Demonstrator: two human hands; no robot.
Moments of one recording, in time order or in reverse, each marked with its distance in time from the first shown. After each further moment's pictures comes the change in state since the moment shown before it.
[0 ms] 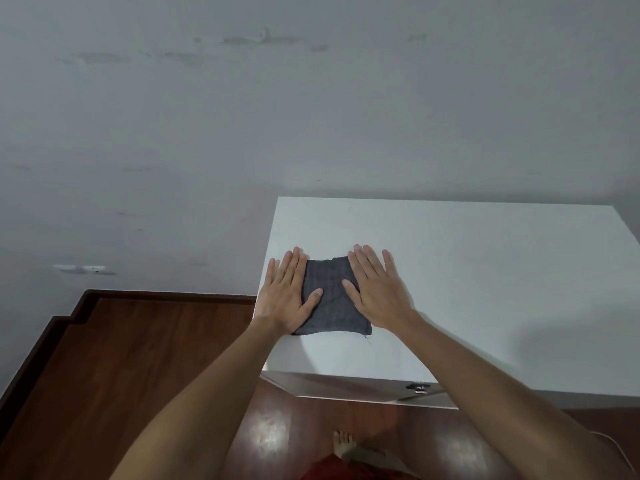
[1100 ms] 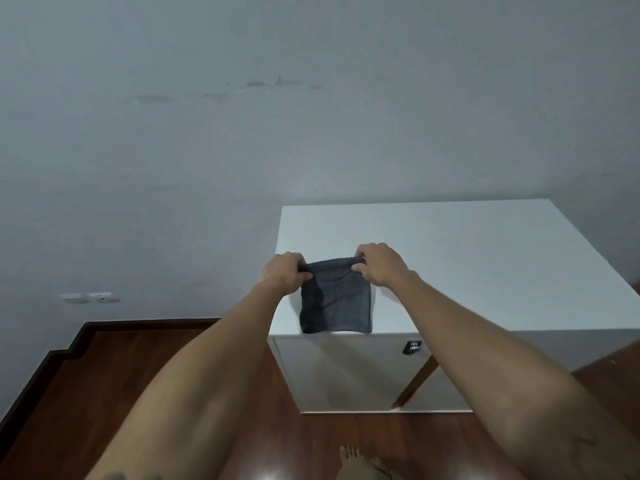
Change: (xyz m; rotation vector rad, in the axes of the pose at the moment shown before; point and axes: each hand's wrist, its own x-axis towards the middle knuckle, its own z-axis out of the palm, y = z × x) left_hand -0.049 0.003 -0.086 -0.337 -0.054 -0.136; right_hand -0.034 -0.027 -0.095 0.403 -0.168 0.293
